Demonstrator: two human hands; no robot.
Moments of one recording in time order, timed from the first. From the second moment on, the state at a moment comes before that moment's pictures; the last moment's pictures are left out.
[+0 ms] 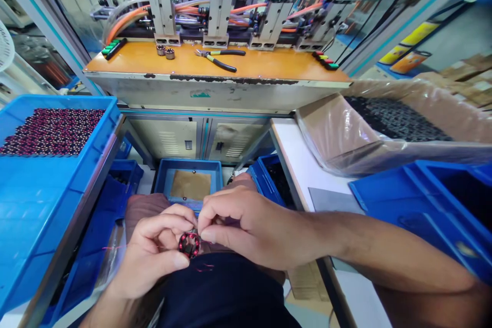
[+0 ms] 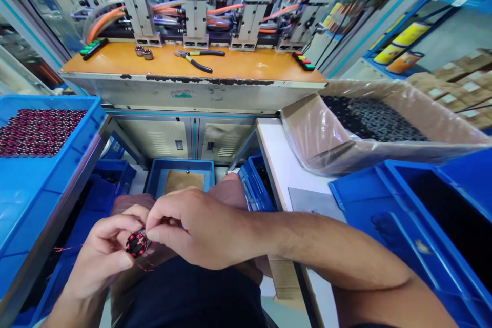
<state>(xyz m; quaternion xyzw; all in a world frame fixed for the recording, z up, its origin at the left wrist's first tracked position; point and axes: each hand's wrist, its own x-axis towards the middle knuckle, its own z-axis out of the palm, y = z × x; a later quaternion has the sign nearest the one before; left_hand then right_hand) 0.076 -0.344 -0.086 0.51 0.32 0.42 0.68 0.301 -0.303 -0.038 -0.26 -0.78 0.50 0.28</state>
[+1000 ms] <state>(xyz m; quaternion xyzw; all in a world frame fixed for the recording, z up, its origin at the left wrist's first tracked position) 0.082 -0.353 -0.083 0.35 0.24 0.38 0.82 0.299 -0.300 -0.054 -0.06 -0.89 0.15 0.43</state>
